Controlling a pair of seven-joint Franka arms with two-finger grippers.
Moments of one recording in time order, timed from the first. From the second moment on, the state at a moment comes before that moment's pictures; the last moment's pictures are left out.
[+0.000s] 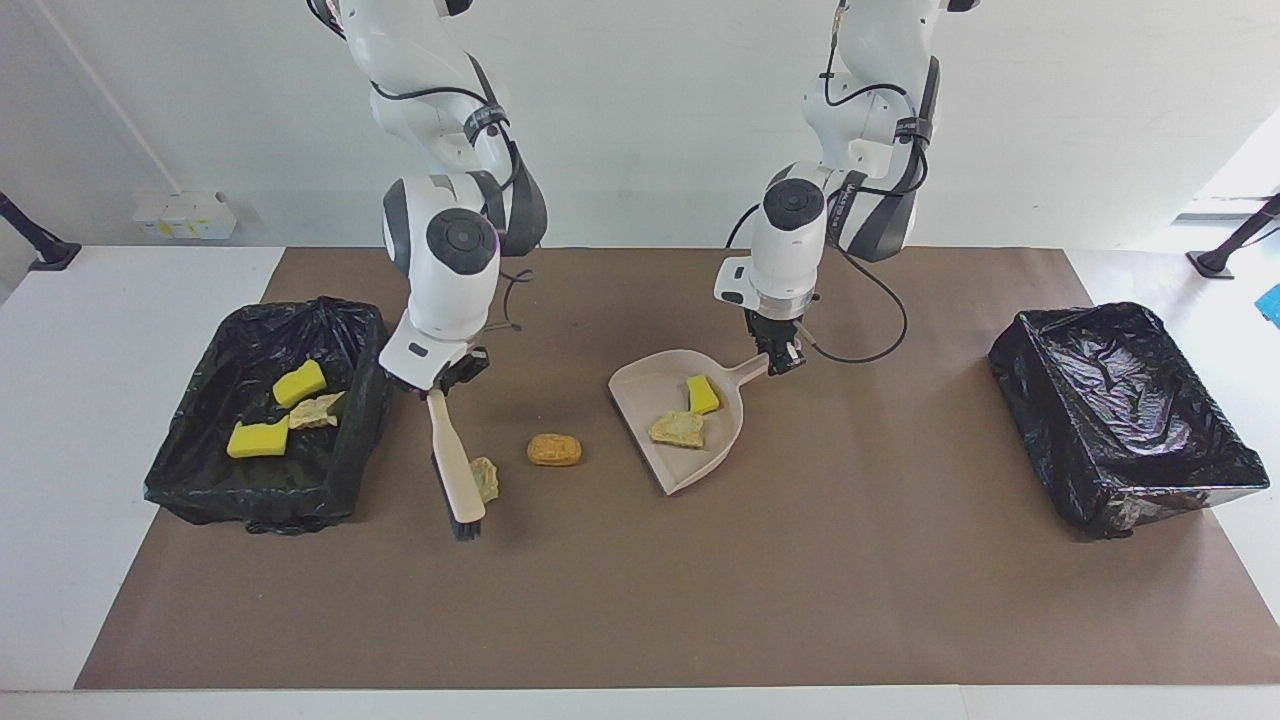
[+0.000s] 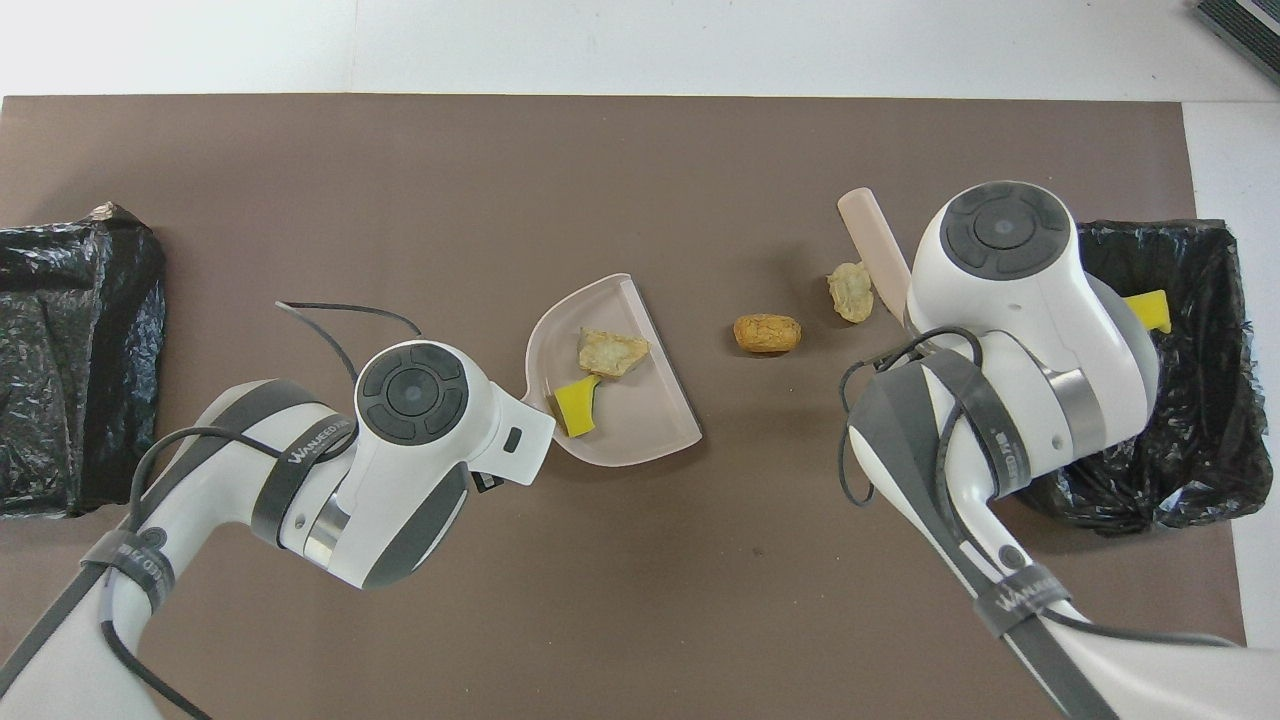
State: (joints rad) left arm -0.43 0.11 -0.12 -2.09 0.10 2.11 0.58; right arm 0.10 0.32 0.15 -1.74 -0.41 1.85 0.03
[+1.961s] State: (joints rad) left arm -0.50 0.11 -0.12 -2.16 0.10 2.24 0.51; right arm 0.30 0.10 0.17 -1.87 0.33 1.58 0.30
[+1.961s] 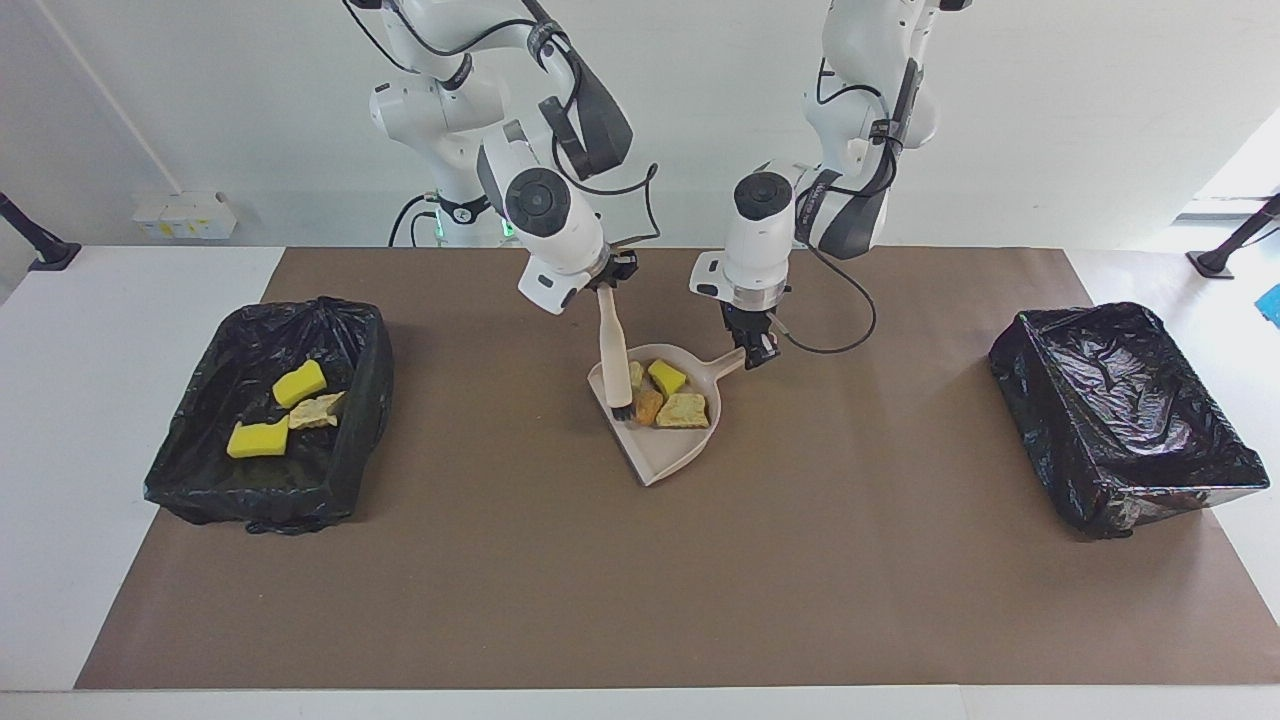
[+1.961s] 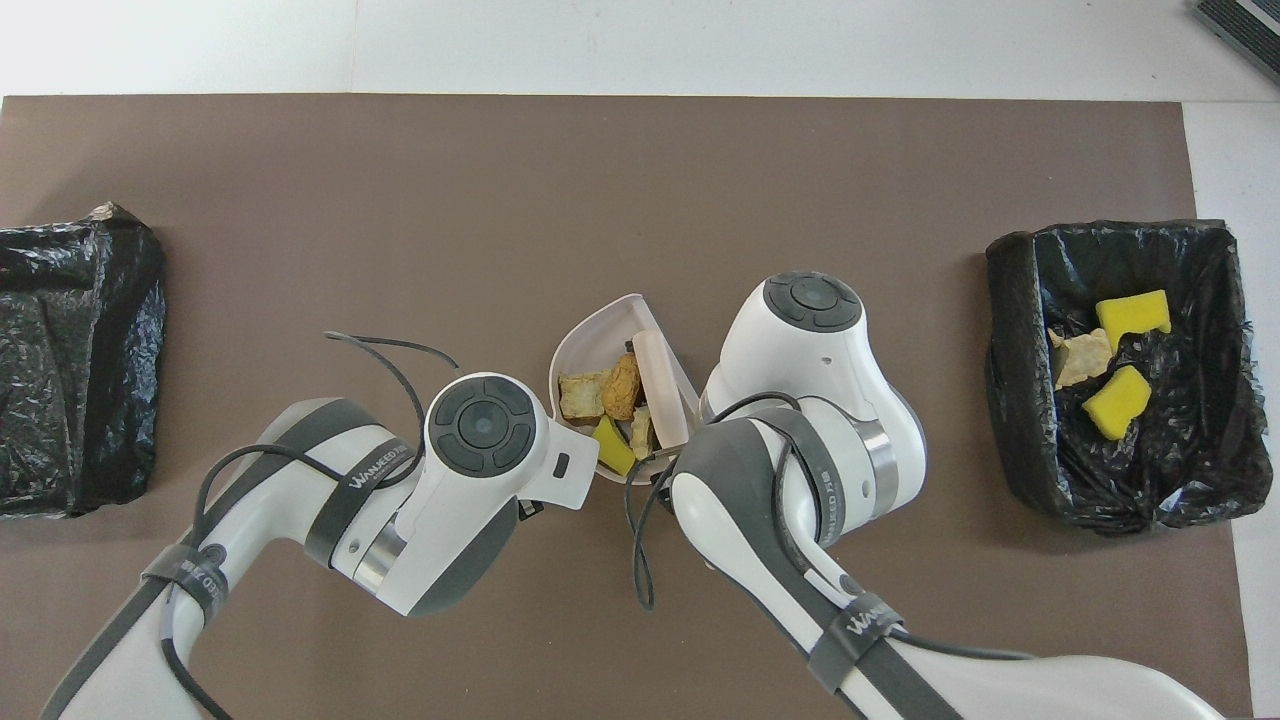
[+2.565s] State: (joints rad) left arm -0.47 0.11 -0.12 -2.17 0.10 2.29 0.55; right arm 0.34 0.06 0.17 -1.92 0.20 1.50 0.44
